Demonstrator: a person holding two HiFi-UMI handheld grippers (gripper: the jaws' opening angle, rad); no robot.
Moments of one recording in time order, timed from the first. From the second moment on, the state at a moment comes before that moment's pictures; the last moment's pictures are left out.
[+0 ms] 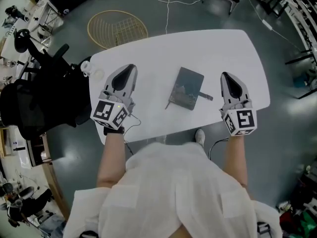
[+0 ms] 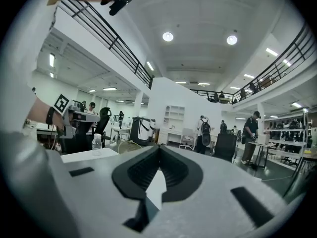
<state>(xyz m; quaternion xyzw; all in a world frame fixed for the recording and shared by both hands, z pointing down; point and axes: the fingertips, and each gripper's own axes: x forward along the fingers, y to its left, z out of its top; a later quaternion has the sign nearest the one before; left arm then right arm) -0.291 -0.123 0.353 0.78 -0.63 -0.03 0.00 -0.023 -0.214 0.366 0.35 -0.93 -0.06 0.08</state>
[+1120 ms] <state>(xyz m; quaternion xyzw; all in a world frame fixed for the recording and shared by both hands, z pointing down) -0.268 -0.197 0.379 0.85 -0.52 -0.05 0.01 -0.025 -0.222 0.393 0.47 -0.88 -0.03 0.10</state>
